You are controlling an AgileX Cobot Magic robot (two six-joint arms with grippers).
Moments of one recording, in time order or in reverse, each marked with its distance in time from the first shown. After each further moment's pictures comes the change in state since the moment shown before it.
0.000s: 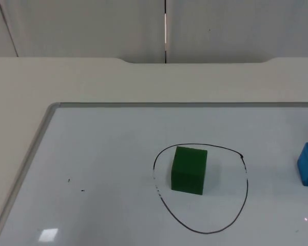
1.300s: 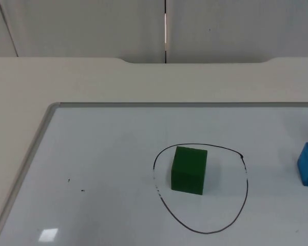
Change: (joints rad) right arm 0.006 0.172 0.004 -0.019 -0.222 0.086; left arm 0.000 0.000 0.000 0.012 0.015 0.000
